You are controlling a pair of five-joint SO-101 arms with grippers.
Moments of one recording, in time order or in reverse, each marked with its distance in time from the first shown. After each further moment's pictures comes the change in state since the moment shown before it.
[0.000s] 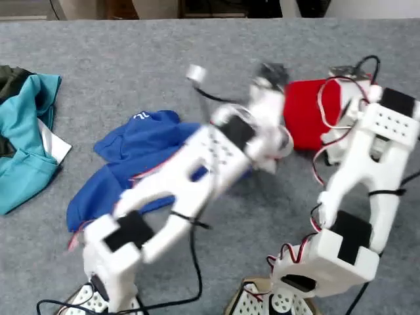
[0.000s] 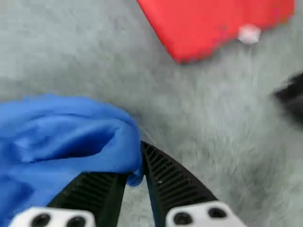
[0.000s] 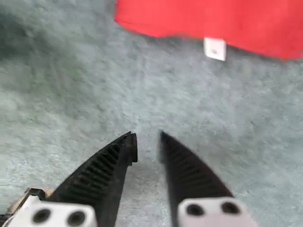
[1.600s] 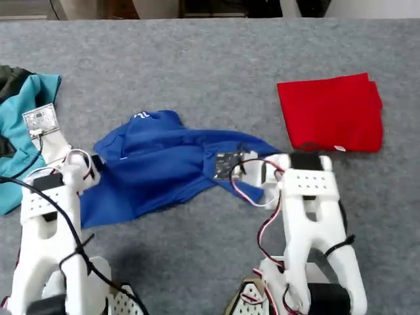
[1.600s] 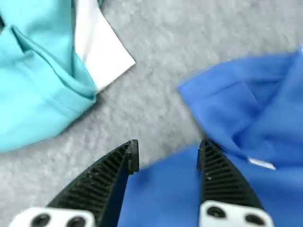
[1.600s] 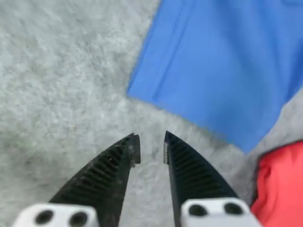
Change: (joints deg) left arm -66.4 -52.6 80.1 -33.6 -16.8; right arm -26.9 -32.7 55.1 -28.8 48.8
